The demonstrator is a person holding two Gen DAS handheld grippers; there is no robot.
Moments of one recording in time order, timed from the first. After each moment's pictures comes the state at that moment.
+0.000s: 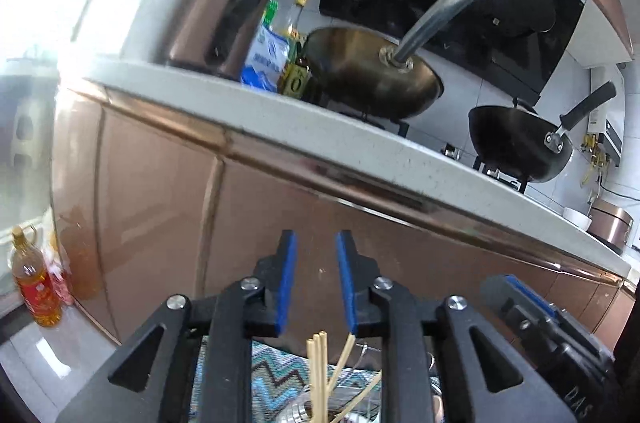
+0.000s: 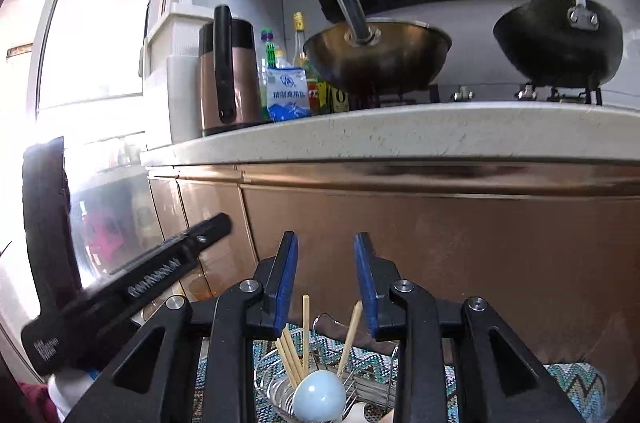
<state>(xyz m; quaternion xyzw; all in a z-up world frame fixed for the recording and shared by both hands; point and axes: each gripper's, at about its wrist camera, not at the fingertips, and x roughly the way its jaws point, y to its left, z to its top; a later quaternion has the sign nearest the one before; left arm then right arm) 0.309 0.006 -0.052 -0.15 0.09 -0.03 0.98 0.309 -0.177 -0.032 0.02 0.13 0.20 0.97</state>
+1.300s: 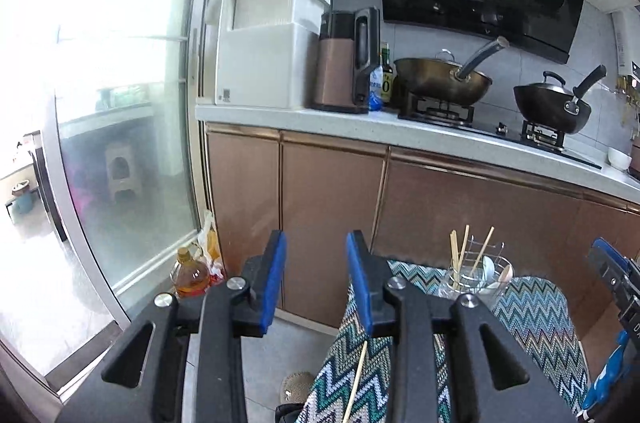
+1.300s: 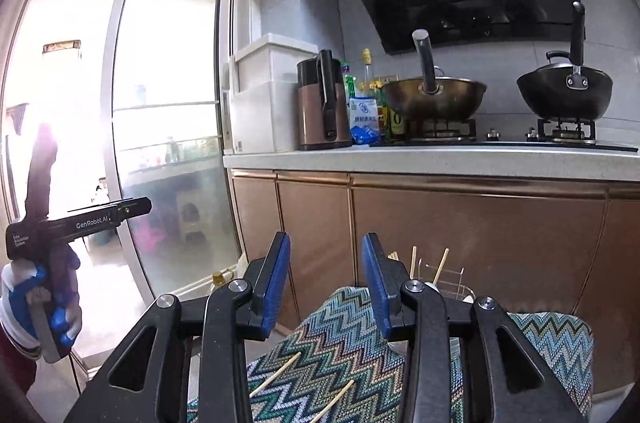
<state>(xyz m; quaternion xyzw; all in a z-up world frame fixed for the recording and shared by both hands) 0.058 0.136 0.018 -0.04 0.18 0.10 0.98 0.098 -0.137 0.015 0.01 0.13 0.25 0.96</state>
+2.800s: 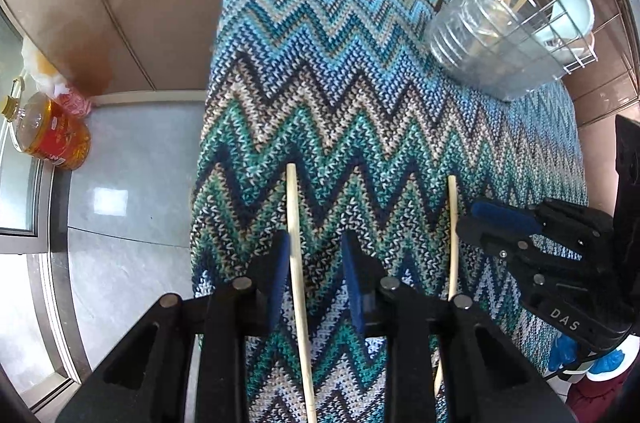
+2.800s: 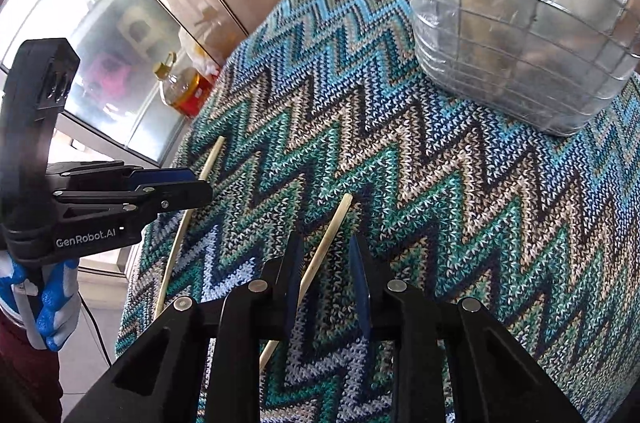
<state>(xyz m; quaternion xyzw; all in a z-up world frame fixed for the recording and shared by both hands) 0.283 0.107 -0.252 -0.04 0.63 -0.12 0.76 0.280 -0.080 -0.243 0.01 0.62 0.20 0.76</state>
